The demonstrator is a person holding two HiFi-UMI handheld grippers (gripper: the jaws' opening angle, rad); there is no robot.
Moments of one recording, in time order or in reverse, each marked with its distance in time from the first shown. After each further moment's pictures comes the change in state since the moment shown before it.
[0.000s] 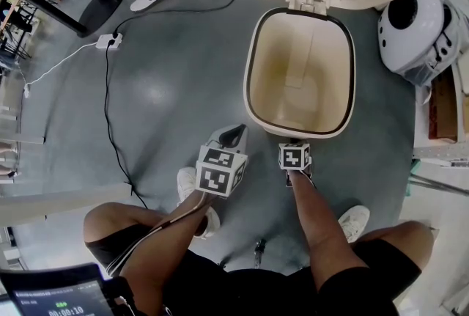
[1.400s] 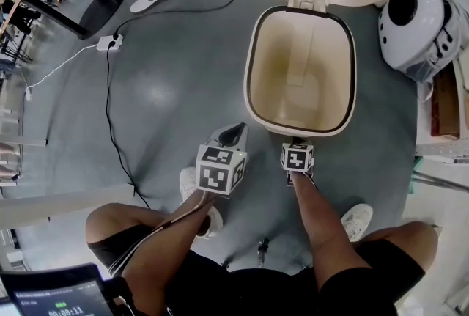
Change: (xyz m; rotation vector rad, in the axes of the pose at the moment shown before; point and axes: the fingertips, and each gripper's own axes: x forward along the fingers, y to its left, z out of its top) left arm 0.000 0.004 0.001 -0.047 -0.007 0.007; right arm 0.002 -0.005 0.000 0.087 -0.077 0.001
